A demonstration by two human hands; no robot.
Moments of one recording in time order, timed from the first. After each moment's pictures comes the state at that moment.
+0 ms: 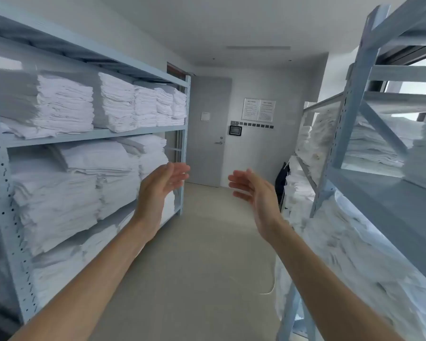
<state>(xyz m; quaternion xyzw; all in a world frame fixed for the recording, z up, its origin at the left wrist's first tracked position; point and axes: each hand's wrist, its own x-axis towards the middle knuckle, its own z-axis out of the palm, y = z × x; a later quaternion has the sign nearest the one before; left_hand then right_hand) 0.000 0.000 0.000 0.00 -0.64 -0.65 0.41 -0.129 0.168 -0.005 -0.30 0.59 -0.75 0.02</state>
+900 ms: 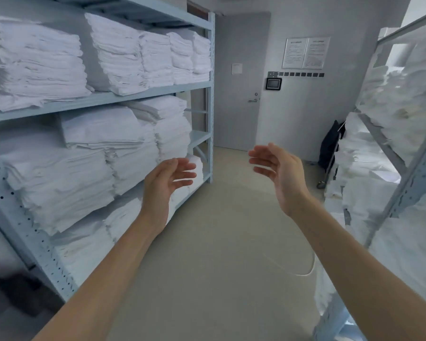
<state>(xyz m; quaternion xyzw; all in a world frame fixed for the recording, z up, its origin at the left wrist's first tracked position) -0.219 -0.103 -0.080 0.12 -0.60 -0.68 0.41 -0.382 0.066 -0.061 -0.27 0.58 -0.76 0.10</state>
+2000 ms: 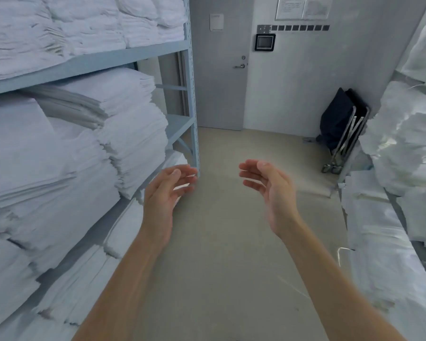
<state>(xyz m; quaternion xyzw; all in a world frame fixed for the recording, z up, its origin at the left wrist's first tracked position) -0.648 -0.468 -0.165 0.12 -0.60 -0.72 0.33 -0.773 -0.304 -0.173 -0.19 0.55 -0.80 0.11</state>
